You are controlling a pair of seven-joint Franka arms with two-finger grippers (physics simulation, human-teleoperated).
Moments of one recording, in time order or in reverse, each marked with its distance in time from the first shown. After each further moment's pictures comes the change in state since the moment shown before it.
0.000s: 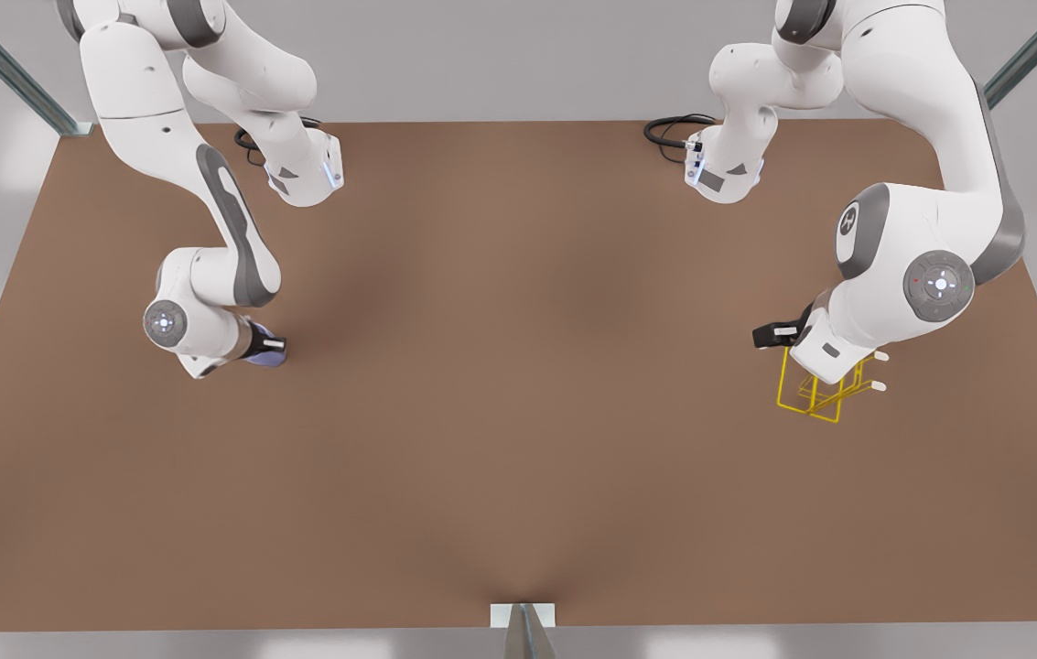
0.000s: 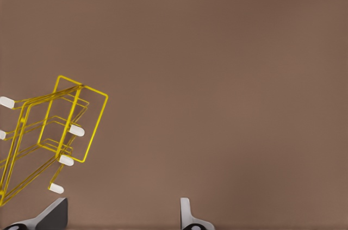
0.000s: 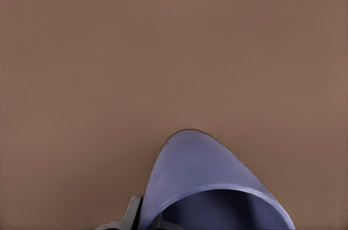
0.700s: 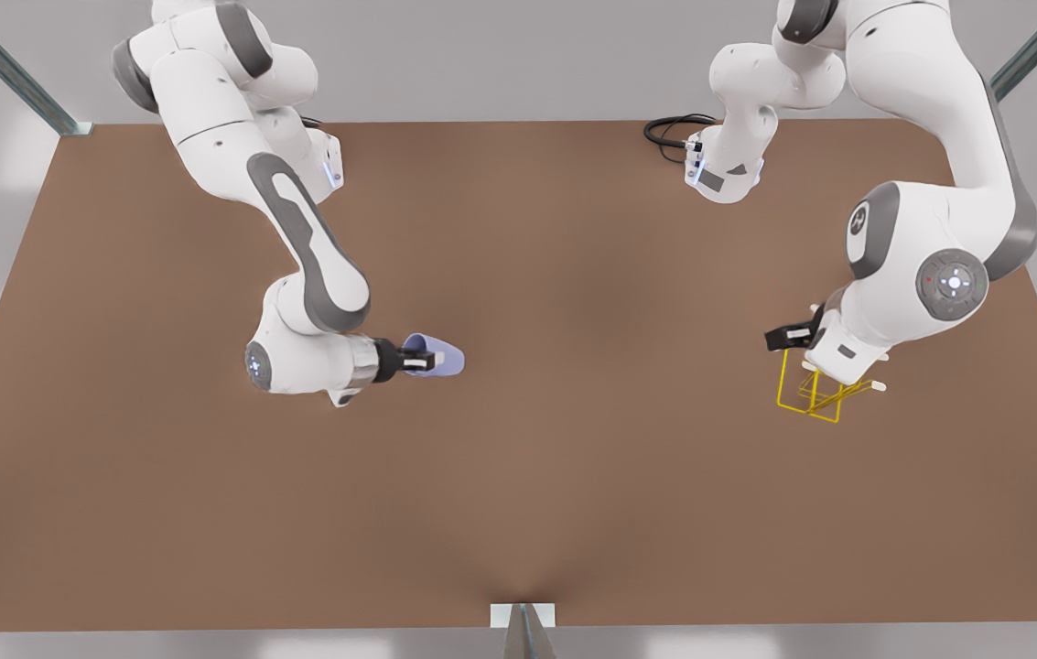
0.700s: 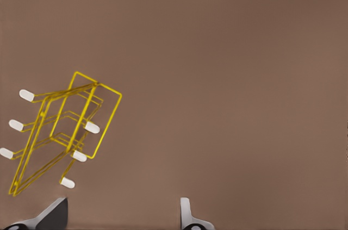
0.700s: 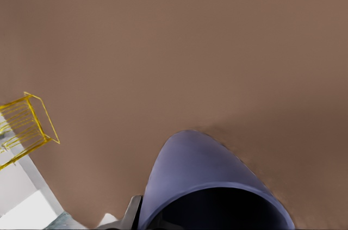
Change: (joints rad) left arm 0.008 0.011 0.010 0.018 0.019 -0.001 -0.088; right arm 0.331 0.254 0.108 0.555 0.780 -0.212 0.134
